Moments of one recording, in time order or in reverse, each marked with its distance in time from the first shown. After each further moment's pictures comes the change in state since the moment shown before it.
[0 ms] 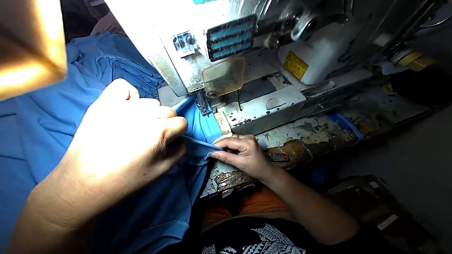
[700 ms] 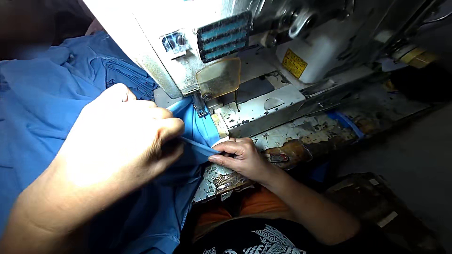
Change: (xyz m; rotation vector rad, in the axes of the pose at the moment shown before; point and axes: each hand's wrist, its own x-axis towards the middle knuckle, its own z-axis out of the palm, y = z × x) left_hand 0.003 -0.010 0.009 -0.052 -0.024 -0.006; right_hand -0.005 0.003 0.000 -0.047 -0.027 0.028
